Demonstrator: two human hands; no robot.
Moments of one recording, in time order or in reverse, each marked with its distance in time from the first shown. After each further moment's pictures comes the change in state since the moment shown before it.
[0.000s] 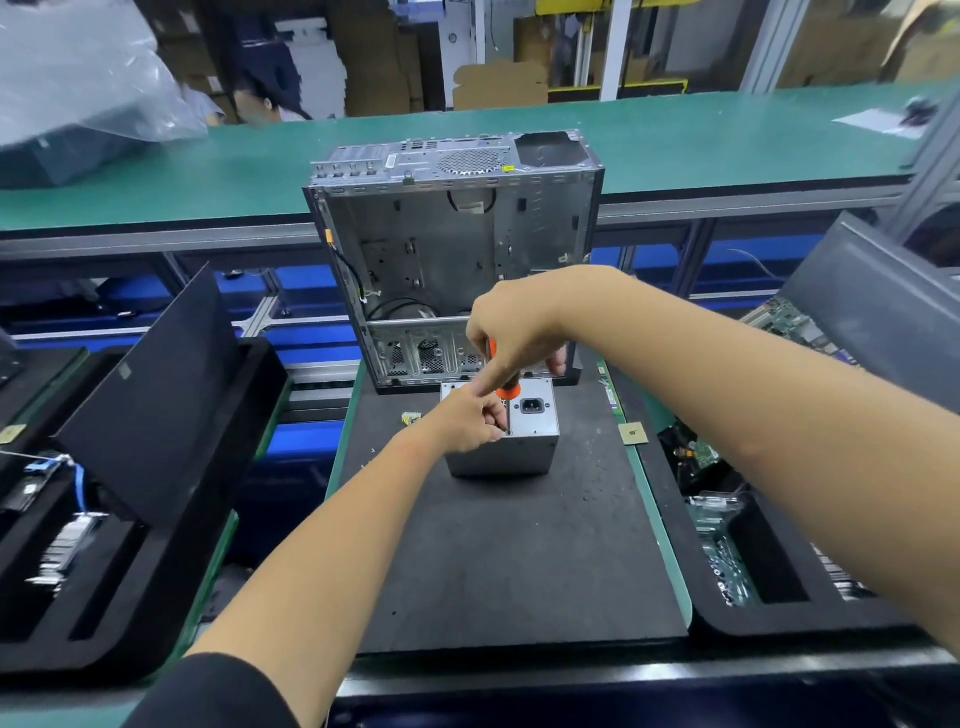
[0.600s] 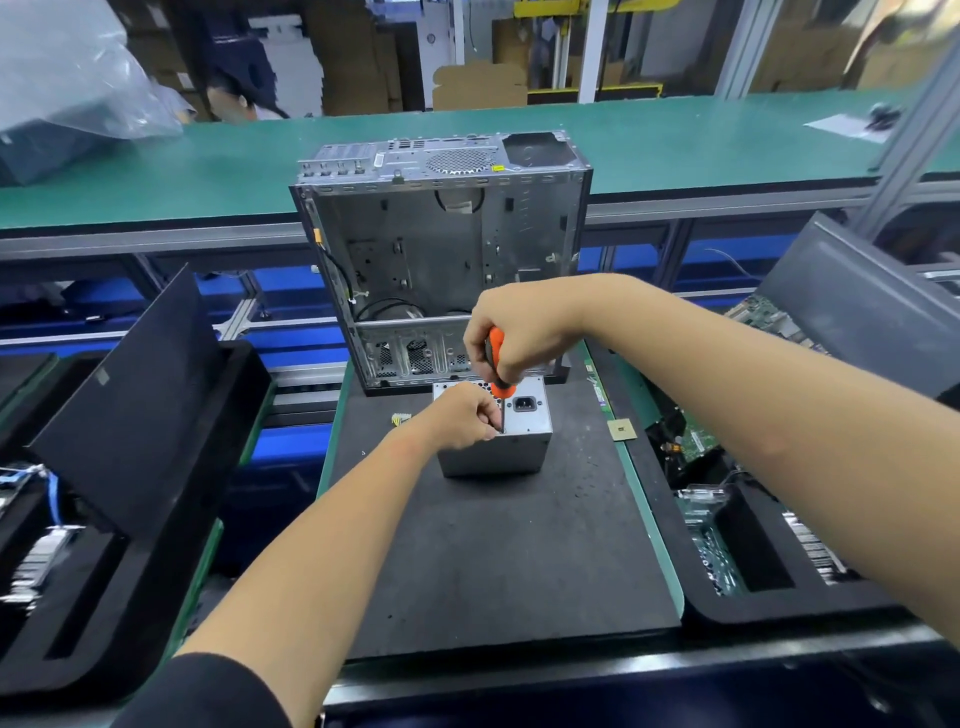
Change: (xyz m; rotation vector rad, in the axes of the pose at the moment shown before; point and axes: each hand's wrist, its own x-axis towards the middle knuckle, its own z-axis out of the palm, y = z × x) left_hand -0.001 0.004 -0.005 0.046 -0.021 0.057; right_hand -0.007 0.004 0.005 0.240 0.029 -0.083
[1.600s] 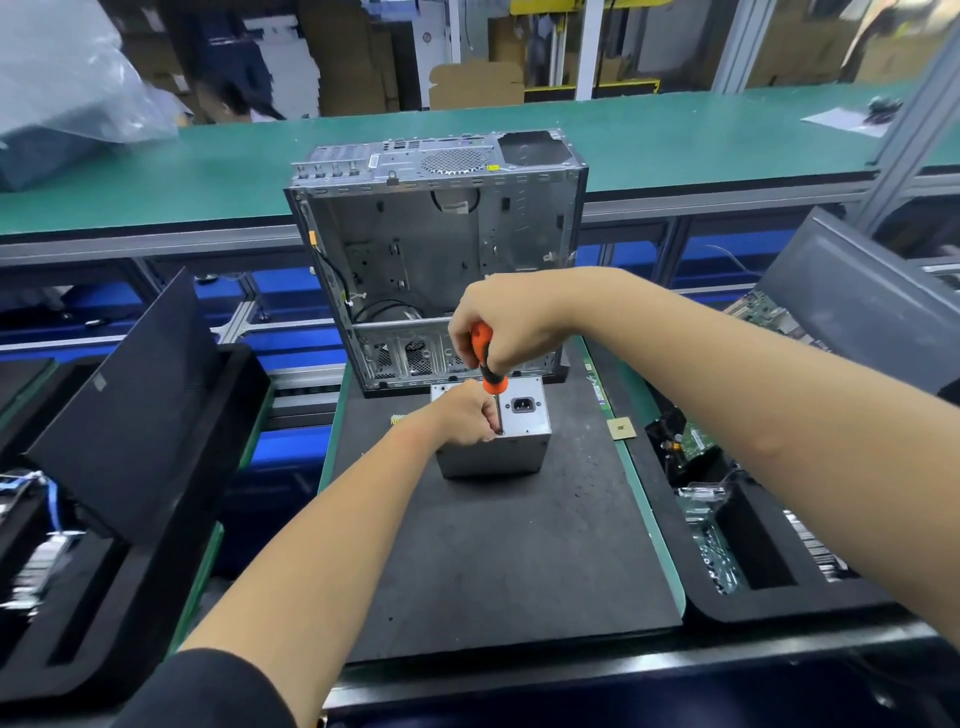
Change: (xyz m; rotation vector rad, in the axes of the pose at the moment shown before) left_hand 0.004 0.014 -0.005 0.074 -0.094 -0.106; right_hand -0.001 -0.006 -0.005 -0.139 0.086 -0.023
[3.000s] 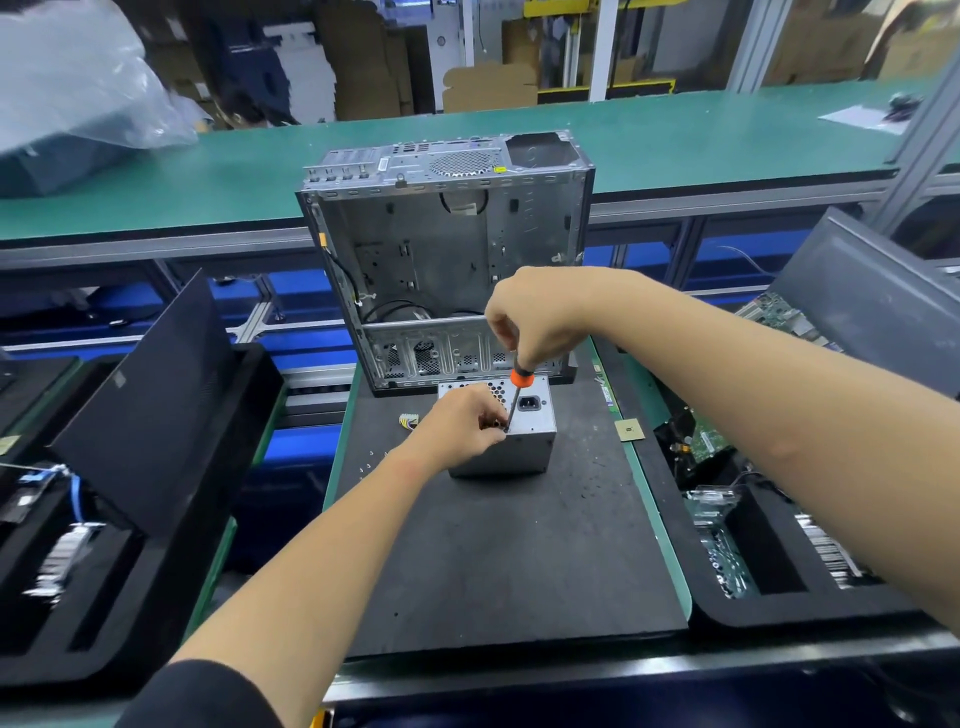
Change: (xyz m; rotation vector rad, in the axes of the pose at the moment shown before) left_hand -0.015 -0.020 0.018 0.065 0.306 0.249; right_hand -0.002 0.018 0.007 -0.194 0.067 0.128
